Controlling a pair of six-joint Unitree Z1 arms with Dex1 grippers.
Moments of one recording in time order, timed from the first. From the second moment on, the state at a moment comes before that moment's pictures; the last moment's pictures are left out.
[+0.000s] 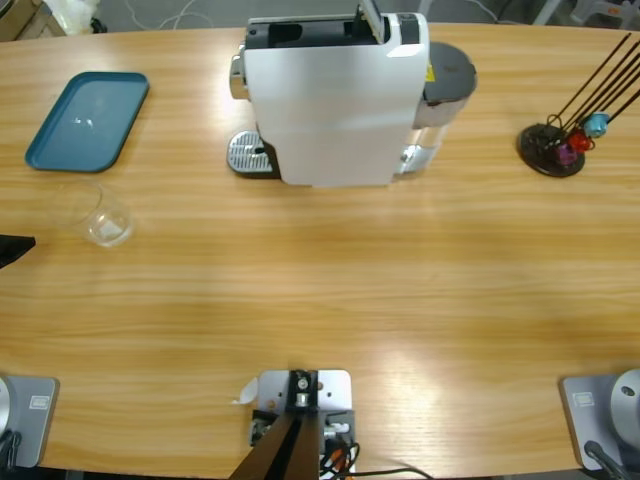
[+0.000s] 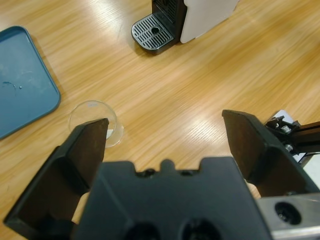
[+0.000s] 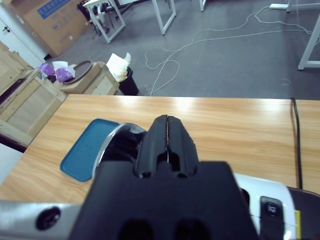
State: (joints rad) arm 0 -0.91 0.87 -0.78 0.61 0.15 -0.25; arm 1 0.94 1.73 -1.35 -0.02 -0.46 0.48
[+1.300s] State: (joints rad) arm 0 -0.91 0.86 -0.77 0.61 0.15 -0.33; arm 1 0.94 1.90 -1.35 -0.05 -0.38 0.55
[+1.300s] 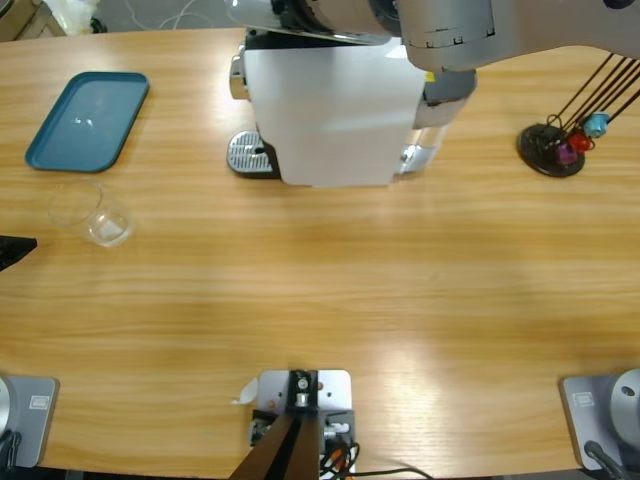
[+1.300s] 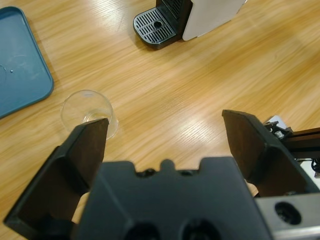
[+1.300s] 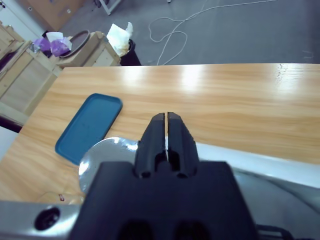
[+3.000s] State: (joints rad) arm 0 -0.91 0.85 -0.77 0.62 0.27 -0.36; arm 1 1.04 1.73 -1.40 0.20 -0.41 0.09
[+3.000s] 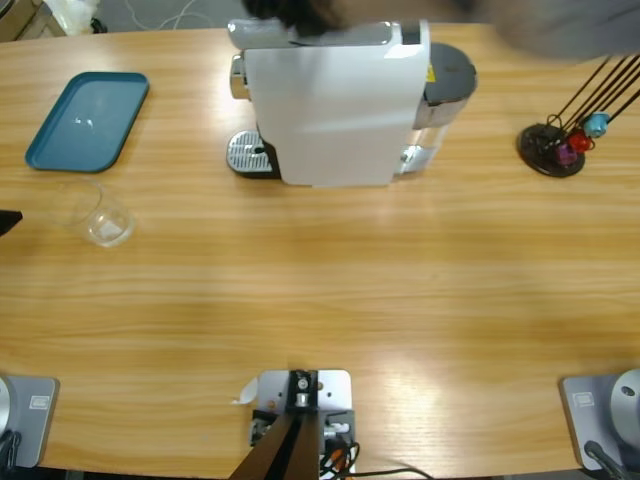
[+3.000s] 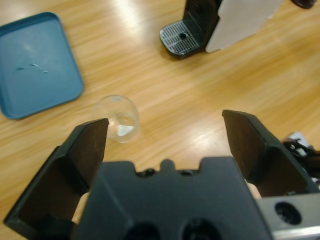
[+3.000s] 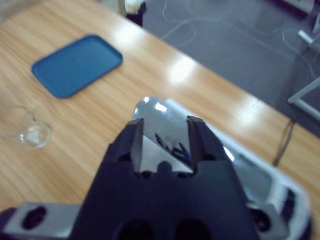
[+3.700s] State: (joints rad) arm 0 -0.91 1.10 -0.53 0.31 0.55 -0.65; arm 1 1.09 1.41 -1.13 0.40 -0.42 0.16
